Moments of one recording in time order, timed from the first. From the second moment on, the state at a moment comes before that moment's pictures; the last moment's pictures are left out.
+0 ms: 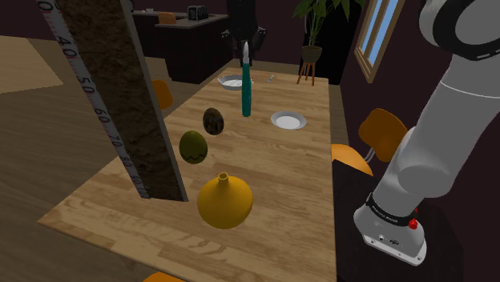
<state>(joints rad) 0.07 0.02 0.22 -1.45 -0.11 1.42 1.11</state>
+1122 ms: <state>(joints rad) 0.27 0.33 0.33 -1.16 -0.20 1.40 1.40</state>
